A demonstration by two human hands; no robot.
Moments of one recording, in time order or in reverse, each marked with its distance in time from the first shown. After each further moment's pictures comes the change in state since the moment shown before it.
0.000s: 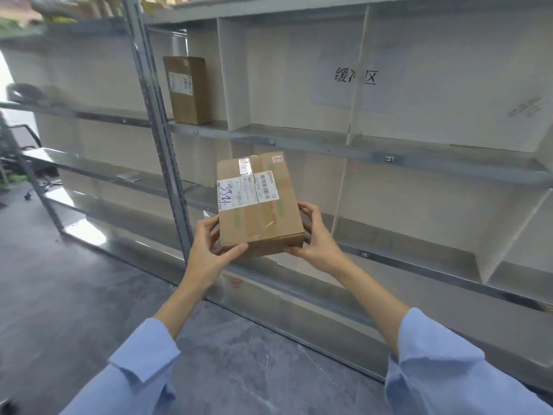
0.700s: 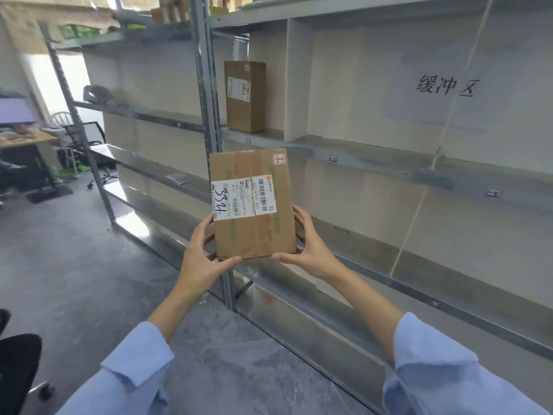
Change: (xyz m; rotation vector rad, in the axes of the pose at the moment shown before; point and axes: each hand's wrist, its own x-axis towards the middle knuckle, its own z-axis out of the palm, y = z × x) left_hand 0.087 -0.065 -0.112 0.251 0.185 0.016; right_hand 0.153 0.016 0.103 0.029 -0.210 -0.082
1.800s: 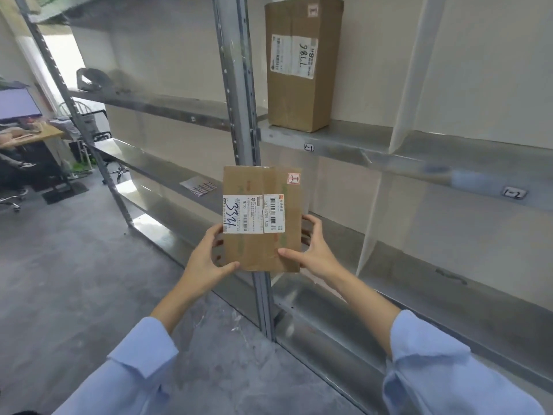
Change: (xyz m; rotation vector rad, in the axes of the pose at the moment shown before) left_hand 0.339 -0.249 -0.084 0.167 -0.203 -0.107; right_hand 0.400 0.155 0.115 0.274 0.063 0.221
